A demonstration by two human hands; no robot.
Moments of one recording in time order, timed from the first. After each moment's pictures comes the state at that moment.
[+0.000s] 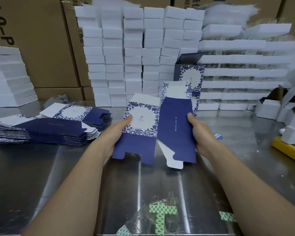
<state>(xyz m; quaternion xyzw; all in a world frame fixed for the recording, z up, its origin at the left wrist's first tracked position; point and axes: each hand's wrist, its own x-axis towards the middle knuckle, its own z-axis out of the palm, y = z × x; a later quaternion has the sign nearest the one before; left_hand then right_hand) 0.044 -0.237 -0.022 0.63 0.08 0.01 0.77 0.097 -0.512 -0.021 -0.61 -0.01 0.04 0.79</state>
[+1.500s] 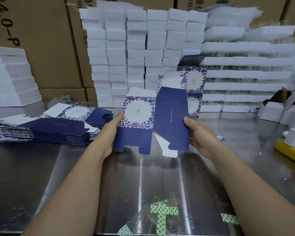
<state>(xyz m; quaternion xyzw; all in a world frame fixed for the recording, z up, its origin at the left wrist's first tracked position) 0.052 -0.218 -0.026 0.64 0.09 0.10 0.76 0.105 -0.517 -0.026 -0.65 -0.08 0.06 0.75</state>
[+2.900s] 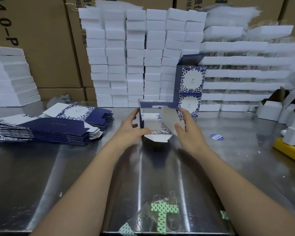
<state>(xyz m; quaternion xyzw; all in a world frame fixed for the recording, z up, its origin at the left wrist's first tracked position) 0.036 -0.272 -0.012 0.78 -0.01 0.13 0.61 0.087 -0.492 -0.034 -0.83 -0.18 -0.19 0.49</state>
